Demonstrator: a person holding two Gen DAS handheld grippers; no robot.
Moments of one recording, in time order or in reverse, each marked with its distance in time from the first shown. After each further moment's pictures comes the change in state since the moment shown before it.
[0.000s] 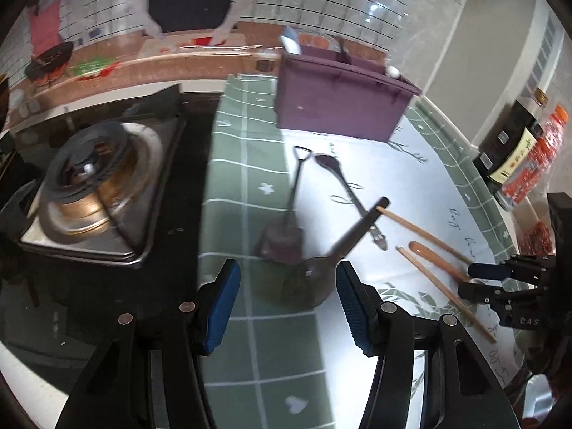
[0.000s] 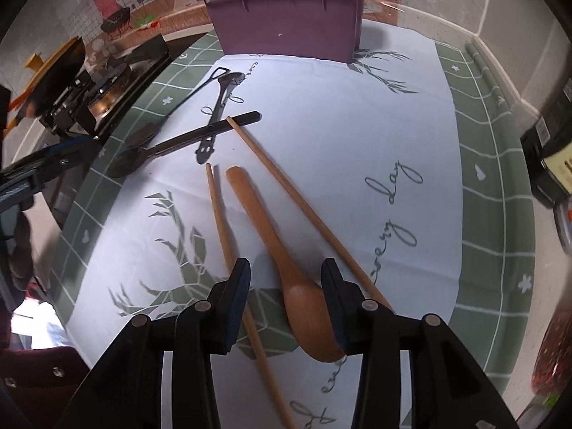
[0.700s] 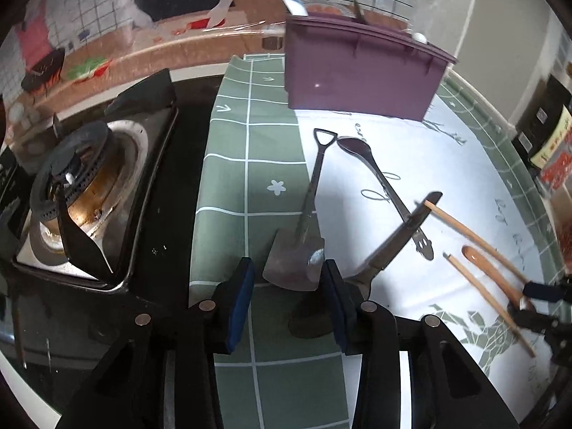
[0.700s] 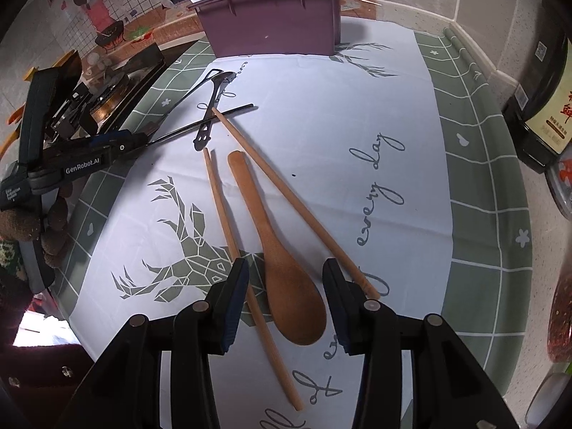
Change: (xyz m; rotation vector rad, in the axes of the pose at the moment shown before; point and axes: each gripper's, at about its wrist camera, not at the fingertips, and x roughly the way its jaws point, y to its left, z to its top) left arm 0.053 0.000 0.015 0.027 0.062 0.125; right arm -0.006 -0.010 -0.019 0.051 -0.024 -0.006
